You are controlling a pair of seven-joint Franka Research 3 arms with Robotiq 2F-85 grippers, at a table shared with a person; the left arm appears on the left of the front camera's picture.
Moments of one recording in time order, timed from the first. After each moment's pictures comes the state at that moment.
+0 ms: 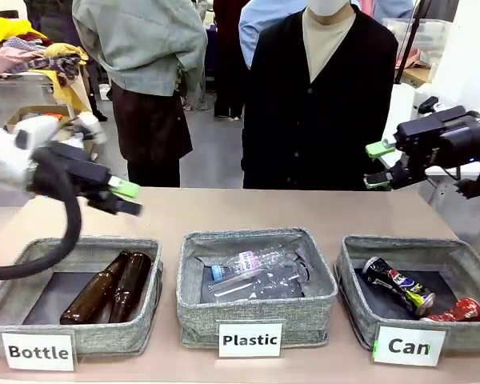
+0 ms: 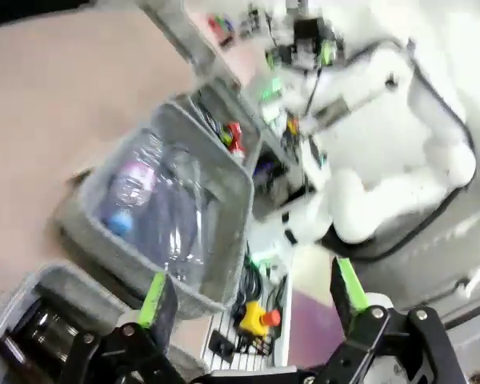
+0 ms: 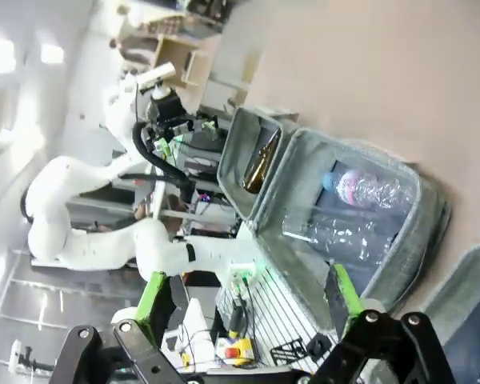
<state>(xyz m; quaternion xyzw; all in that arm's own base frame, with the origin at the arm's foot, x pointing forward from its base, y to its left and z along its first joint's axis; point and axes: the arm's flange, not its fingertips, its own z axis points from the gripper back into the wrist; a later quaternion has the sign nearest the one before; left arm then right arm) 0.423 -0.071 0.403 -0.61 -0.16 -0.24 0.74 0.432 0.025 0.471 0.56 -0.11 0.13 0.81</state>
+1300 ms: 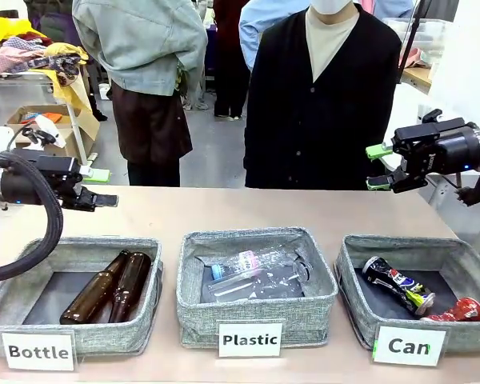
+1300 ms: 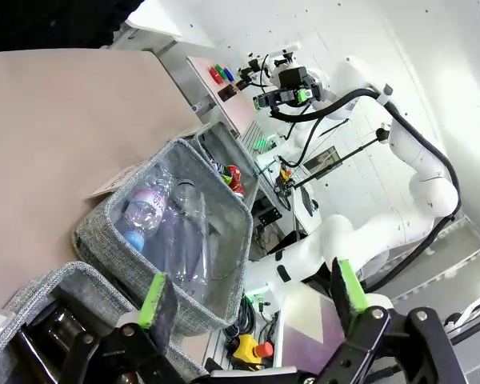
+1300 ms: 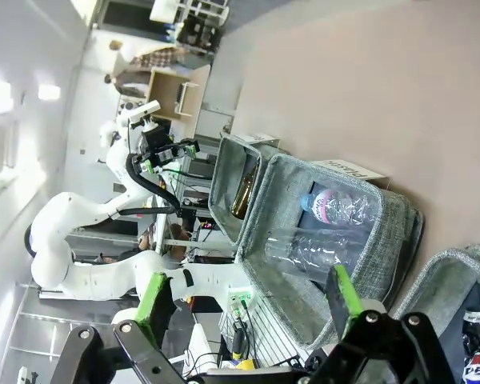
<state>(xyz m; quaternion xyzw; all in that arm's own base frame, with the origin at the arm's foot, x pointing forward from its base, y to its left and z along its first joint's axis) 0.423 -0.042 0.392 -0.63 -0.20 -0.19 0.72 0.448 0.003 0.450 0.57 -0.12 0.08 0.81</state>
